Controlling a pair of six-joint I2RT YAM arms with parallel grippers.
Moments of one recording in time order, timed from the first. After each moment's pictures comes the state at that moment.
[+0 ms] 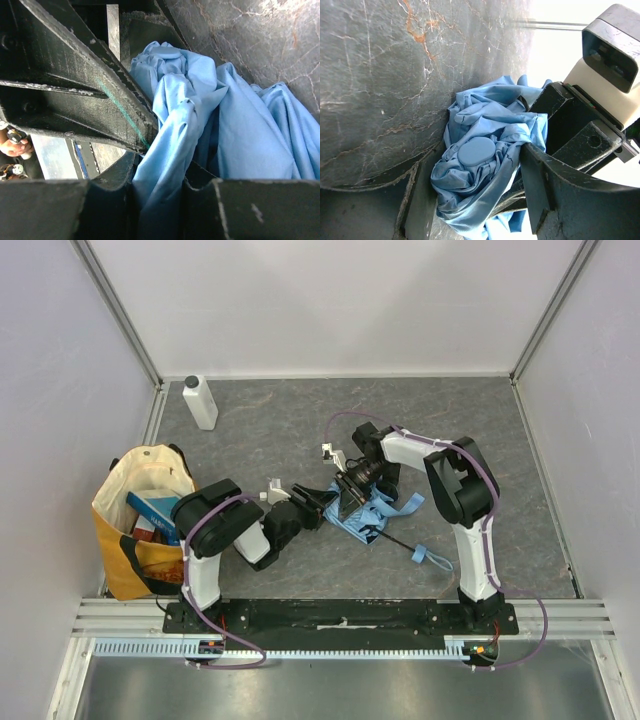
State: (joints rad) left arm -0.77 1.93 0.38 1.24 -0.20 -1.53; right arm 0.52 2.16 1.48 -0.85 -0.91 -0.44
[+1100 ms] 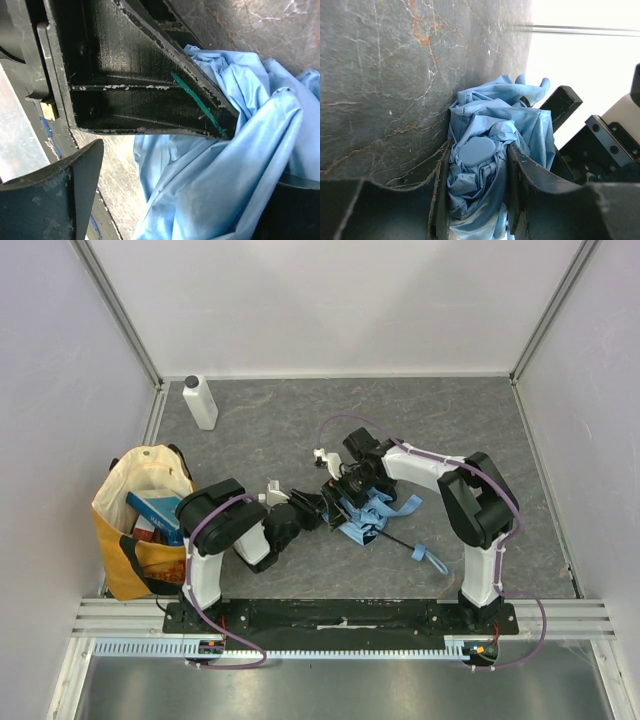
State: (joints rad) left arm -0.78 1.97 0.35 1.34 -0.22 -1.52; right arm 0.60 1.96 1.30 -0.63 -0.71 -0.23
